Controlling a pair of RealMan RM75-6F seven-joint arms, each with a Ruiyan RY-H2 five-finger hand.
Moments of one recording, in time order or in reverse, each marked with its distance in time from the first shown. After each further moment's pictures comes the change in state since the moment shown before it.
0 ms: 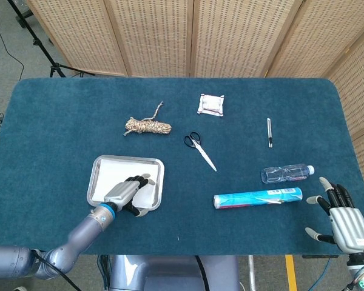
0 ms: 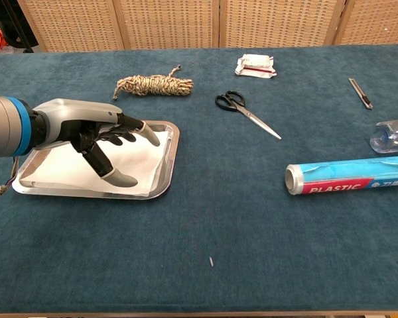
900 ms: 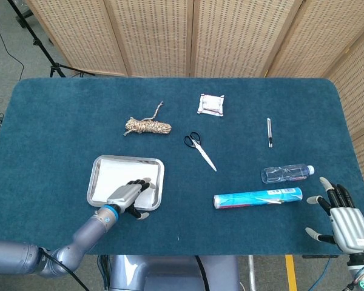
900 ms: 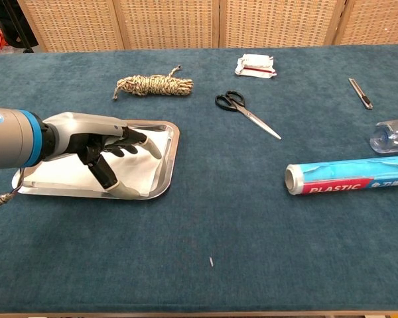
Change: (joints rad) left arm -0.074 -0.034 0.059 0.027 -0.057 0.021 -0.021; right arm 0.000 0.002 -0.001 0.000 -0.001 0.000 0.004
